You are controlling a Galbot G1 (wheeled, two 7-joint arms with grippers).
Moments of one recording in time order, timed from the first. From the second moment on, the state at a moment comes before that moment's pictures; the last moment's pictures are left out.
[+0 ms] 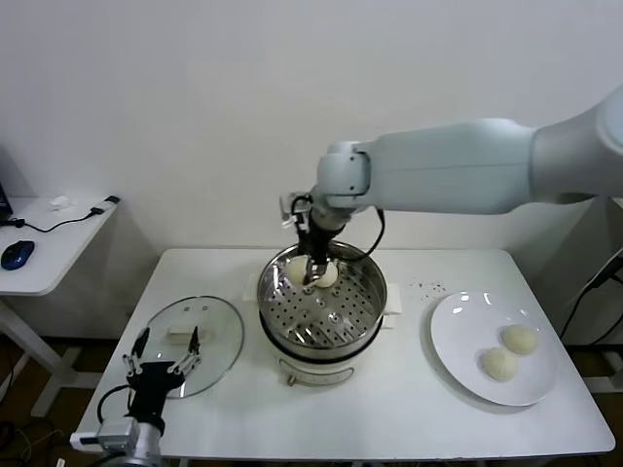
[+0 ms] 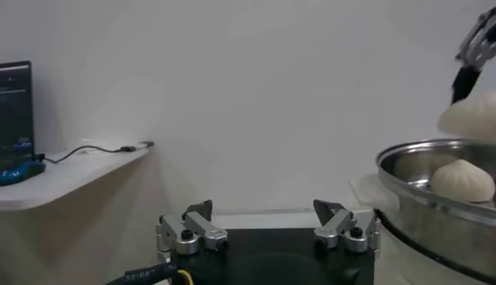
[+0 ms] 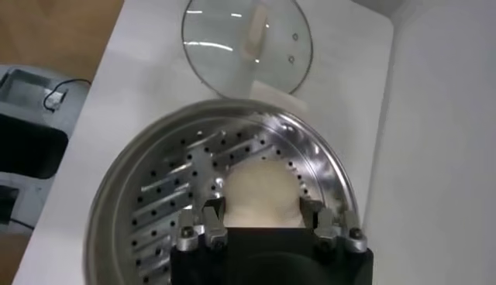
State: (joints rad) left arm 1.68 -1.47 -0.65 -2.18 -0.07 0.15 -0.05; right arm 0.91 1.40 -1.77 1.36 1.08 -0.44 -0.68
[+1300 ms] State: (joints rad) left arm 1.67 -1.47 -0.66 -2.18 -0.07 0.15 -0.05; right arm 0.92 1.28 -1.78 1.36 0.98 -0.36 -0.72
